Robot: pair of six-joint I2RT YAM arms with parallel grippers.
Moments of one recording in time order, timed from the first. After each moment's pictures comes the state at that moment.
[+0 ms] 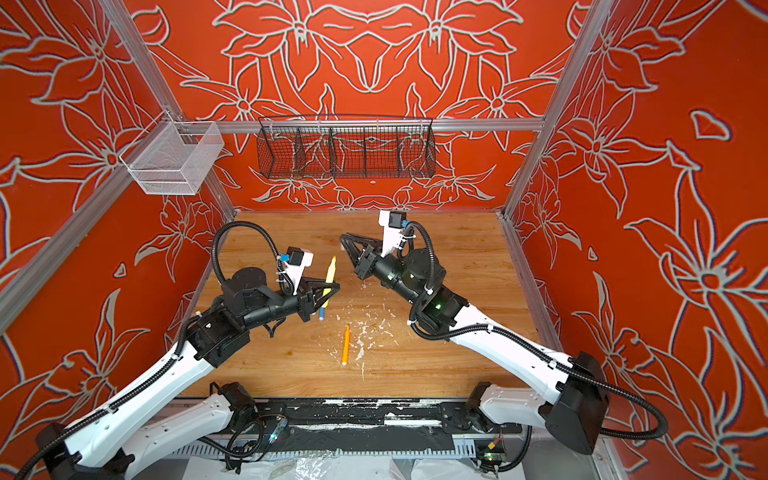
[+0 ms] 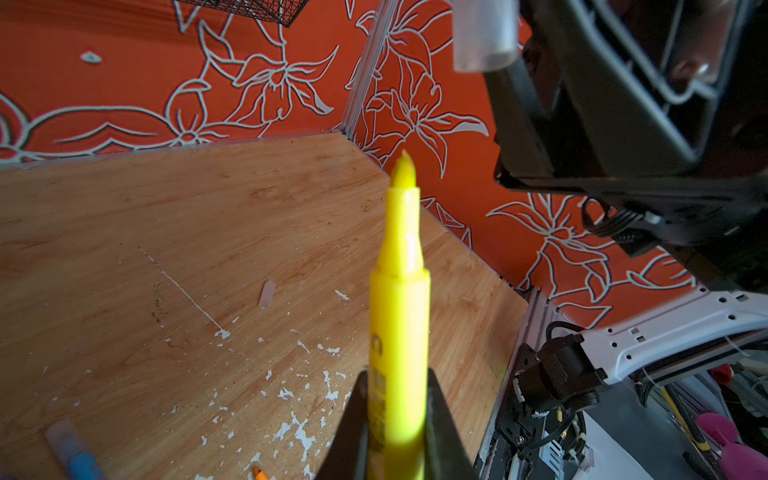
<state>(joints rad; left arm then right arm) -0.59 0.87 0.83 -0.21 0.35 -0.33 0.85 1.22 1.02 0.40 -0.08 0.69</state>
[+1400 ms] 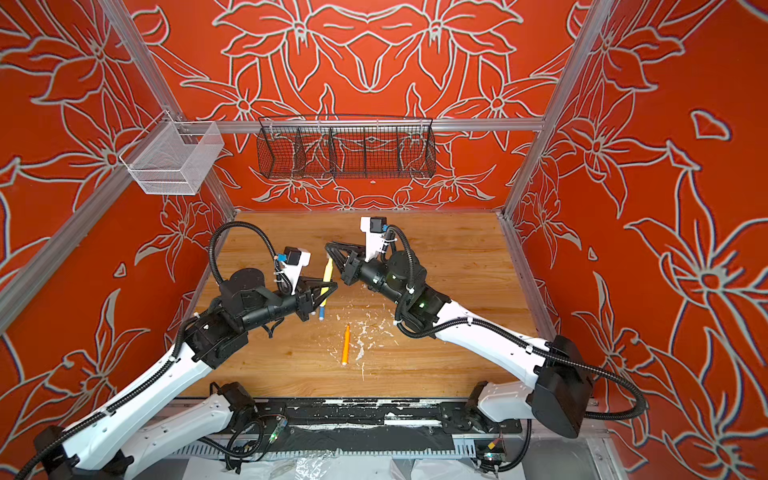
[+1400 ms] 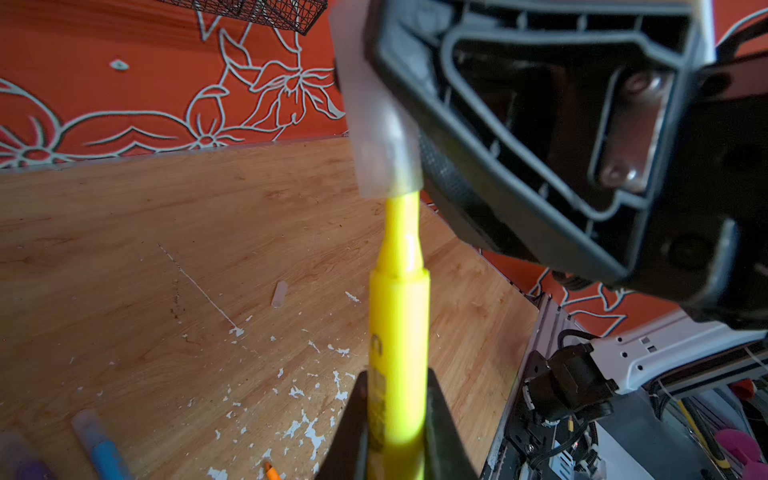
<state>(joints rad) -0.59 0.85 0.83 -0.22 0.31 -0.33 0.89 1.31 1.02 0.45 -0.08 0.69</state>
